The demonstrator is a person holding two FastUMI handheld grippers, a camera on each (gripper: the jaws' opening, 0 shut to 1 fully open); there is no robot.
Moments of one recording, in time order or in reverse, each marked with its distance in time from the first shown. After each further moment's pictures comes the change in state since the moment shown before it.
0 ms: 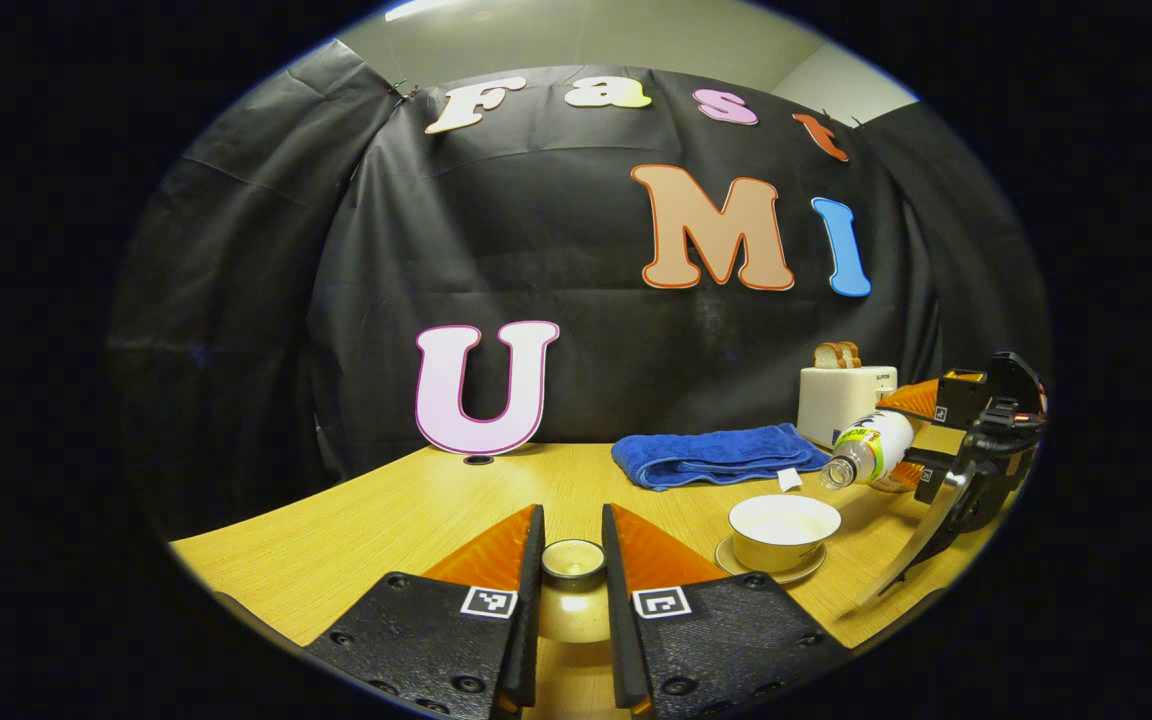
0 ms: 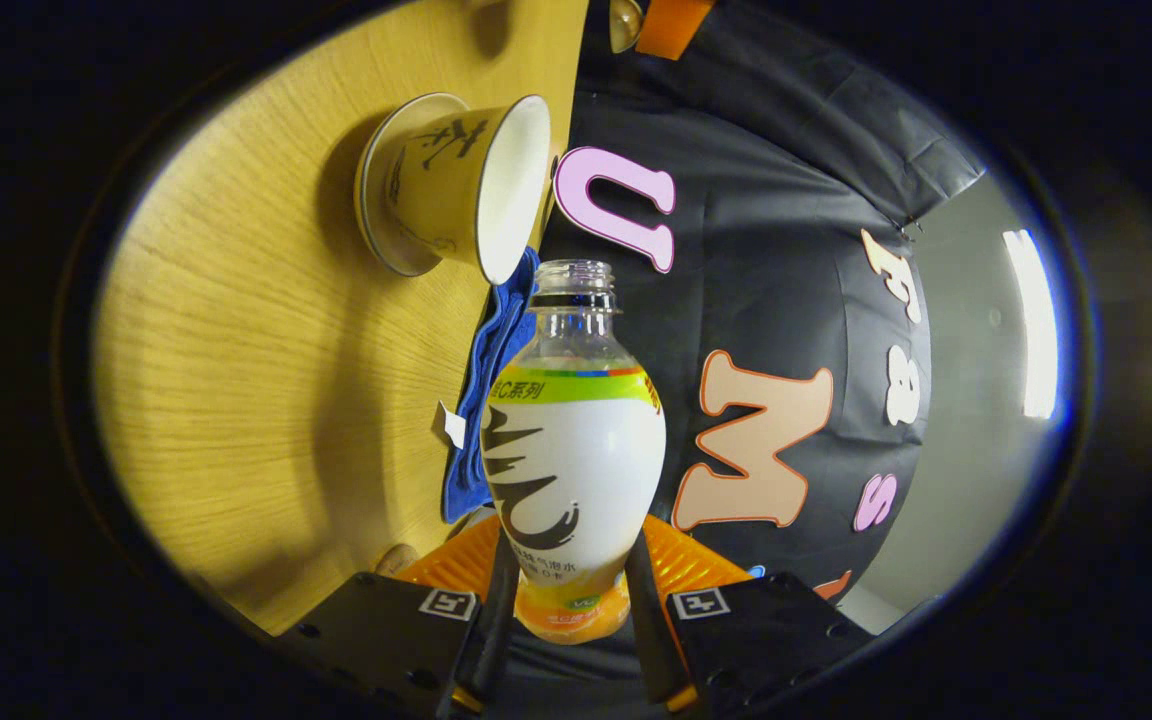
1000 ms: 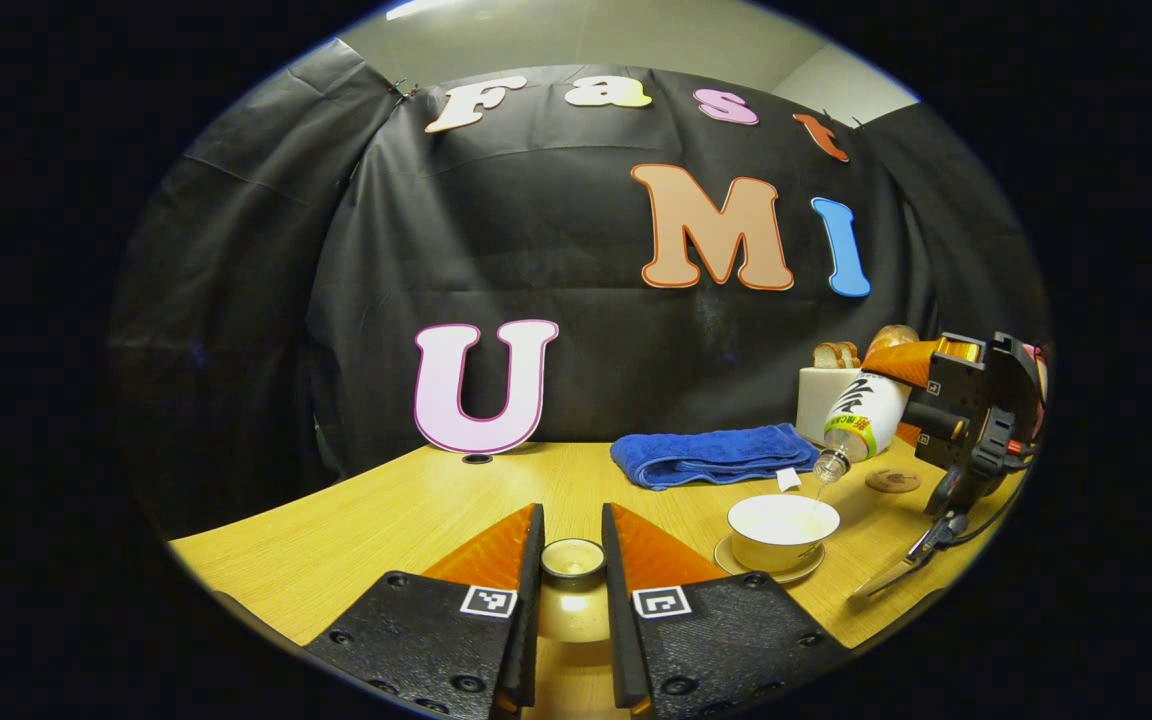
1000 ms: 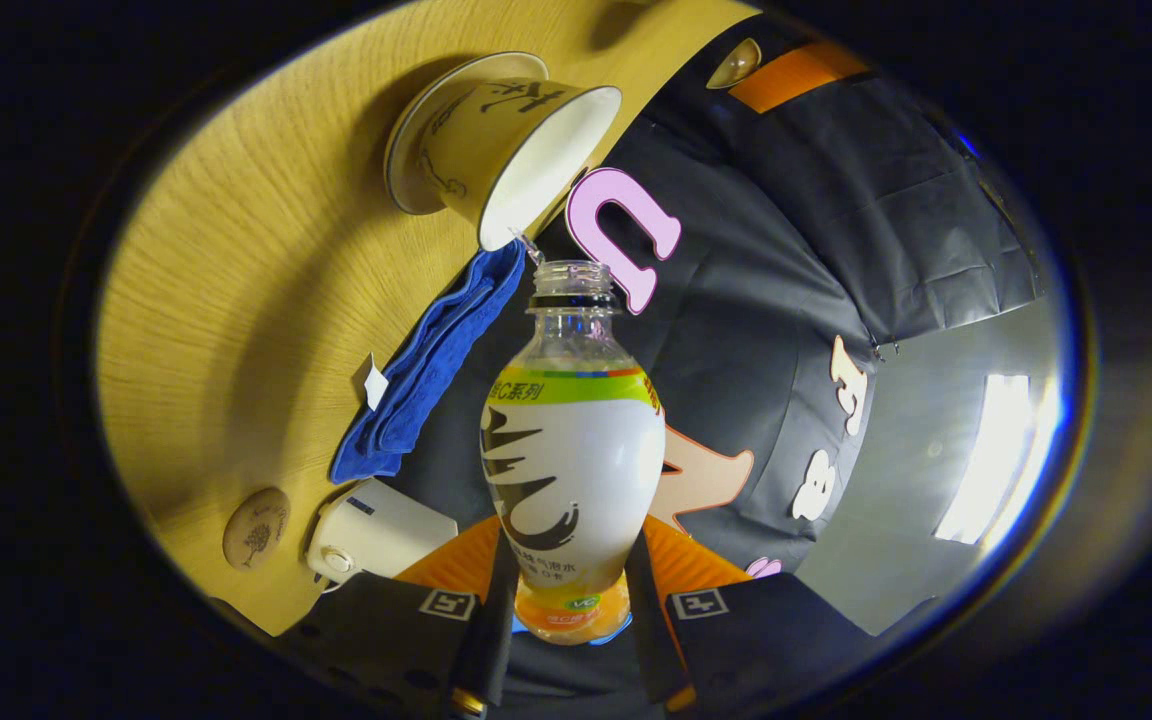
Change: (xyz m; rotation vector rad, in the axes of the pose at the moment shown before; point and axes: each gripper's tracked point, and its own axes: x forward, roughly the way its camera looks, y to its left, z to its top) left arm -0.001 0.000 0.000 -0.003 0.003 -0.005; right arm -0.001 0.001 0.005 -0.308 -0.084 -0.160
